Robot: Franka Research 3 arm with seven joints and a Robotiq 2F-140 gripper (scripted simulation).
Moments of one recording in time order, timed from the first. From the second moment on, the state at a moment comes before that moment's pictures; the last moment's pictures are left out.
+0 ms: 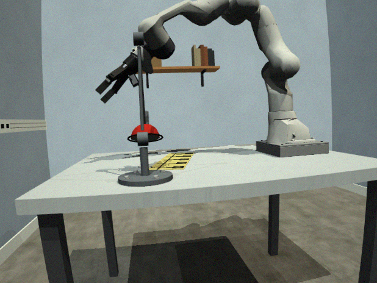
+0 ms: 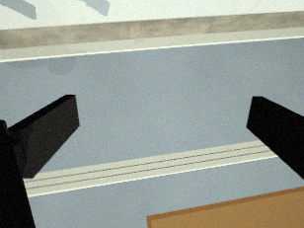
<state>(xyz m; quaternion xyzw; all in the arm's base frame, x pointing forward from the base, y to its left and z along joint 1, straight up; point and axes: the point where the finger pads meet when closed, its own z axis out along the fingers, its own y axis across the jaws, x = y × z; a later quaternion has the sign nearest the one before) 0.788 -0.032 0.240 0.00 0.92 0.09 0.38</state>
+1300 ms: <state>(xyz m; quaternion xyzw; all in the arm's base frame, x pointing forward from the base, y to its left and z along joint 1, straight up) 0.748 -0.006 0.250 -0.10 0.91 0.15 0.37</state>
